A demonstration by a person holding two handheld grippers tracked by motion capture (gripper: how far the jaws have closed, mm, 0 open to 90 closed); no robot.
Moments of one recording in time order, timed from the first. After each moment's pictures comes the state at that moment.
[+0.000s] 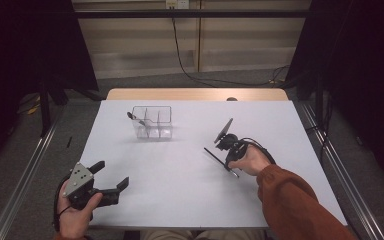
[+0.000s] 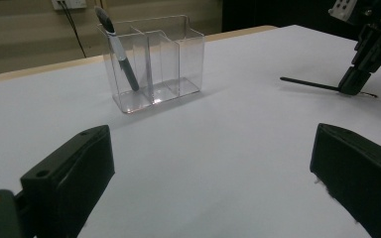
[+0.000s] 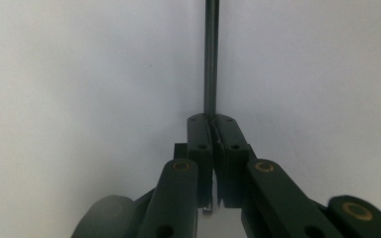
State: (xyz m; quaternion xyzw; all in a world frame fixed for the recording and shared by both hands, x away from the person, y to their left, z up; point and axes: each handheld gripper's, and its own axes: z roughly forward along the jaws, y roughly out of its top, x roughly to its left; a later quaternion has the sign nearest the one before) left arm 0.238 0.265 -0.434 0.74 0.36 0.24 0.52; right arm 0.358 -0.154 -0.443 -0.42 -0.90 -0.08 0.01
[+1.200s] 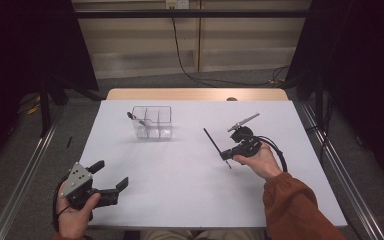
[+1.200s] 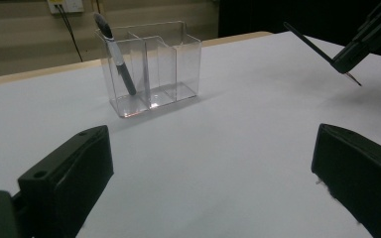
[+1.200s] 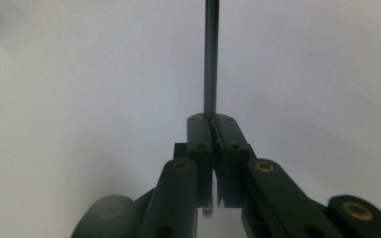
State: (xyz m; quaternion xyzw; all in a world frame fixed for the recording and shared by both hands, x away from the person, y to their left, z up) left arm 0.237 0.266 -0.433 0.73 0.36 0.23 0.53; right arm 0.344 -0.185 -0.420 -0.42 -0.85 -0.31 0.00
